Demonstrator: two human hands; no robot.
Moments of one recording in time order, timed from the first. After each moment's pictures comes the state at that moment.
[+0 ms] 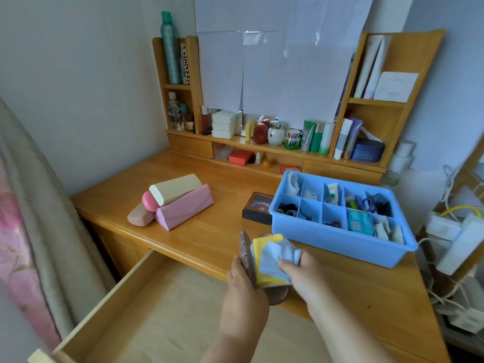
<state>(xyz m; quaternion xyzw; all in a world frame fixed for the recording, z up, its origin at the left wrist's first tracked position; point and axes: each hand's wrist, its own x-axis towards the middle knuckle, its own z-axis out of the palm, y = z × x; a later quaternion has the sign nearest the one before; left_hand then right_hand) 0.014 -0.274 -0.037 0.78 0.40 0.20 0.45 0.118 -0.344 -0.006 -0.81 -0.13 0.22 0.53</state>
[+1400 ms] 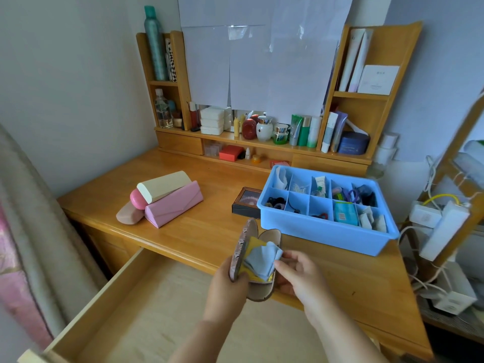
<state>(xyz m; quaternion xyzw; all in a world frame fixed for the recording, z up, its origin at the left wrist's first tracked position) 0.012 -0.264 -0.033 0.70 0.36 0.21 0.58 0.119 -0.372 -0.034 -0.72 -0.12 0.26 0.64</state>
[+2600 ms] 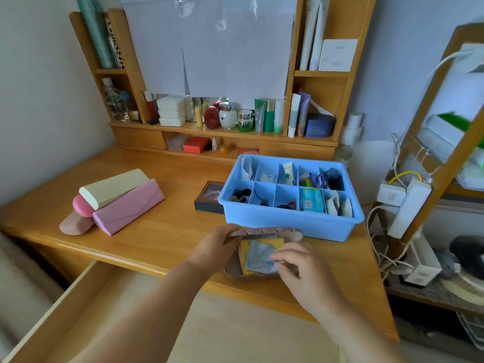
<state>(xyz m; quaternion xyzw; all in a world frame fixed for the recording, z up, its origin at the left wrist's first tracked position) 0.105 -0.233 -0.019 0.89 0.18 0.07 0.42 0.165 -0.437 -0.031 -0.83 -0.42 -0.06 0.37</state>
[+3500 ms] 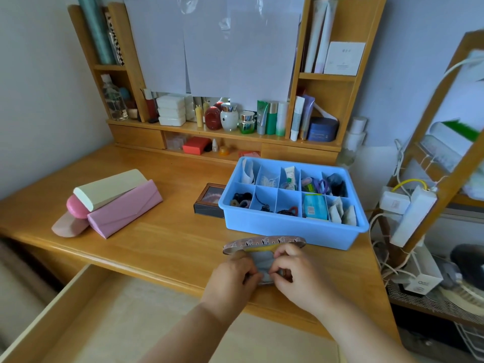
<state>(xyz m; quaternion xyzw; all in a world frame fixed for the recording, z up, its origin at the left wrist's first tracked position) 0.089 -0.273 -0.056 0.93 0.09 0.21 0.29 0.191 -0.420 -0.046 -0.84 -0.45 0.02 0.30</state>
